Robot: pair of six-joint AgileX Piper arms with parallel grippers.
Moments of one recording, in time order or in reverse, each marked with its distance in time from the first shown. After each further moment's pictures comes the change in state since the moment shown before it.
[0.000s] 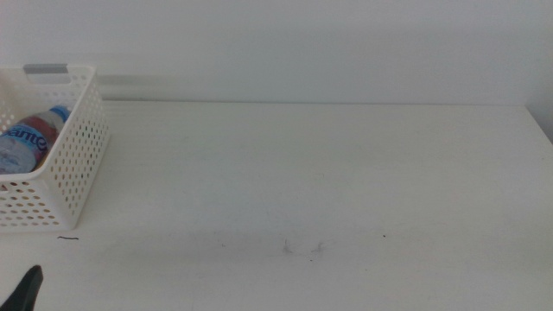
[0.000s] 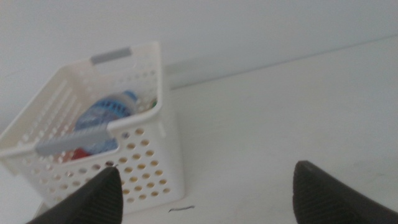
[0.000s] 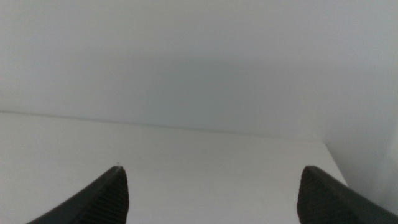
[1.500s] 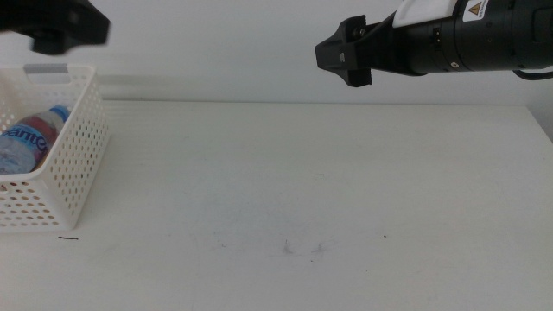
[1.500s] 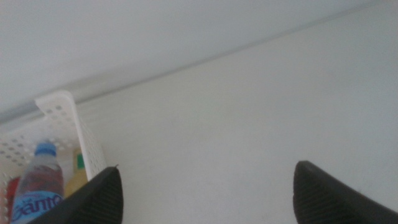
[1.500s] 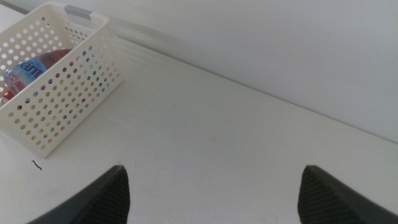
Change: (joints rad) left arm -0.111 1.117 -1.305 -0.111 0.671 0.011; right arm 0.466 1.279 -1.209 0.148 0.390 0.000
